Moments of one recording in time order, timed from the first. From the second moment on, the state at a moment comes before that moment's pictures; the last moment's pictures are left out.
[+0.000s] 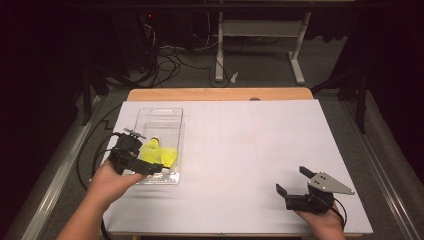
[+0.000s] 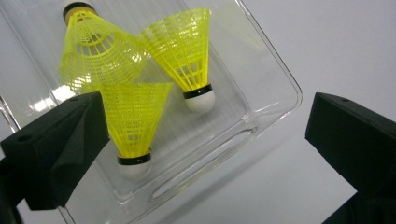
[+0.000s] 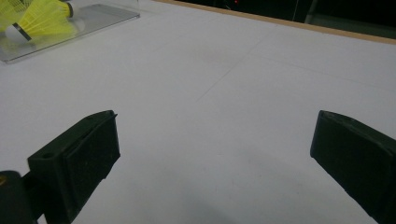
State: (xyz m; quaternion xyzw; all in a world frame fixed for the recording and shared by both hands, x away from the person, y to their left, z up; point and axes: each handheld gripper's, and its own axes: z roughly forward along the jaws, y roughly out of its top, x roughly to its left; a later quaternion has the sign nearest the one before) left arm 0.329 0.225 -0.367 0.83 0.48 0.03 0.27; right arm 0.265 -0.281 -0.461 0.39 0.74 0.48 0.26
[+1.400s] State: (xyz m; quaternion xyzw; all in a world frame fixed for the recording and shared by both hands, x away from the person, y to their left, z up) left arm 0.261 0.253 -0.423 0.75 0.39 0.15 0.52; right arm 0.263 -0.278 -0.461 0.40 0.73 0.48 0.28
